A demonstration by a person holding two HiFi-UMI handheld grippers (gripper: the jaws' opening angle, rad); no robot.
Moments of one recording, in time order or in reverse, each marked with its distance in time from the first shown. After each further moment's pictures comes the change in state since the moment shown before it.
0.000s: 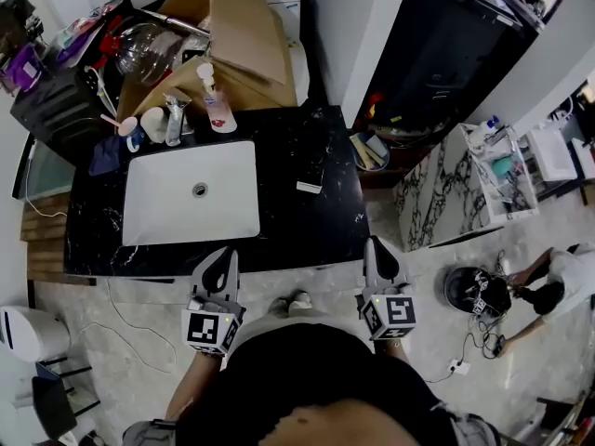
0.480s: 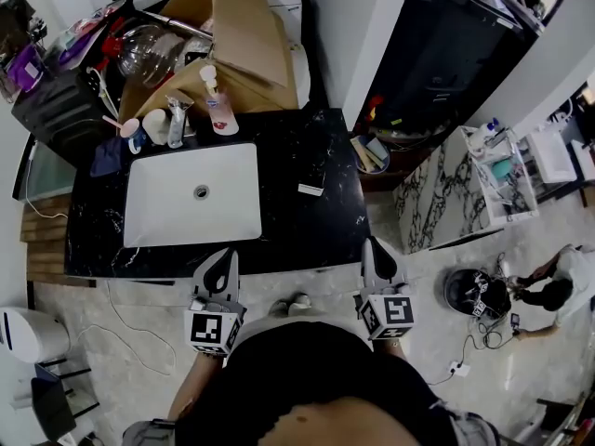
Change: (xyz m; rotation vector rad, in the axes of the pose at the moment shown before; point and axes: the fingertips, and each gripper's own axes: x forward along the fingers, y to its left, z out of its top) left arm 0.000 0.006 -0.002 0.029 0.007 0.031; right arm 0.005 0.004 -0.005 -0.017 0.000 0.005
